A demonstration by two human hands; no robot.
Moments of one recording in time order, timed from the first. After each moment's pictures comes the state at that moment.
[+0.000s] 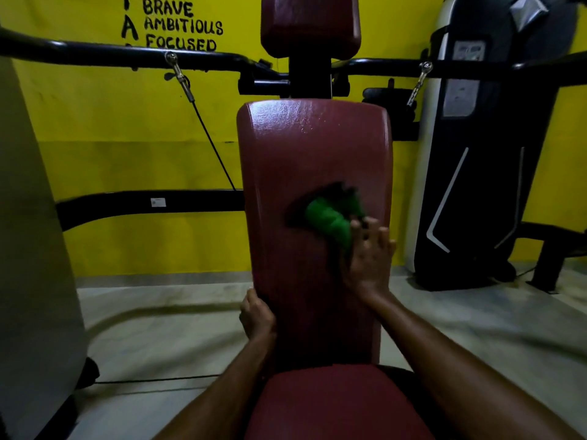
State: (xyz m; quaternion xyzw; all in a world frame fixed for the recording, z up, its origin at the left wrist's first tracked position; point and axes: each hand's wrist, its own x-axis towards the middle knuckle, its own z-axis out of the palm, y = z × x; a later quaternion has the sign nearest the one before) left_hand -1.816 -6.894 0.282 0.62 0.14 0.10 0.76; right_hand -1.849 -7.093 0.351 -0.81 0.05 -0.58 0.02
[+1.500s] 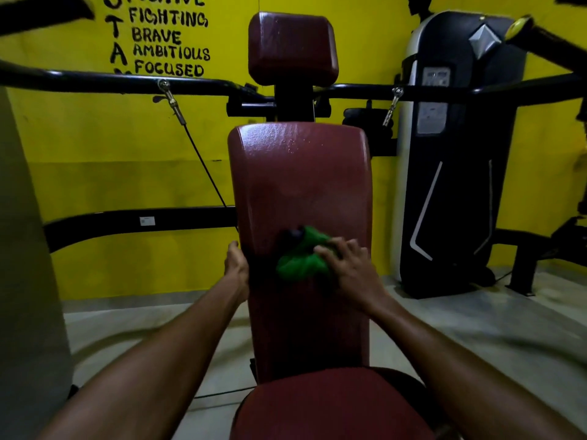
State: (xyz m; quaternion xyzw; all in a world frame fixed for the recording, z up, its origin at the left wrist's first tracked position) left_hand -1.798 -6.870 0.404 0.57 0.05 -0.07 0.81; right_hand -1.874 -7.100 0.358 -0.88 -0.09 -0.46 -0.08
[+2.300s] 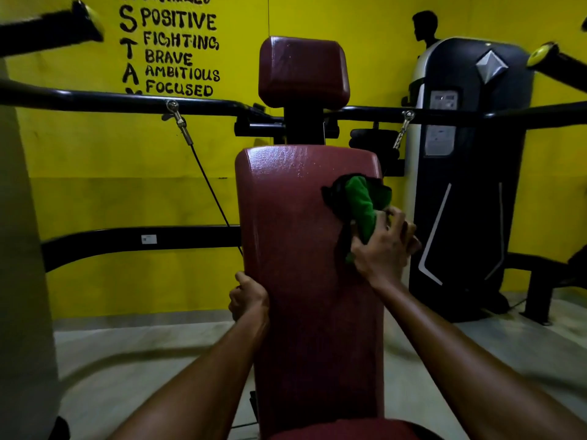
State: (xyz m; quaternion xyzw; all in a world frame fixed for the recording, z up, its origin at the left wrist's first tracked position) left_hand -1.761 -6.899 0.385 0.65 0.19 0.13 0.72; right_hand -1.843 -7.106 0.448 -0.78 0.19 -0.59 0.11
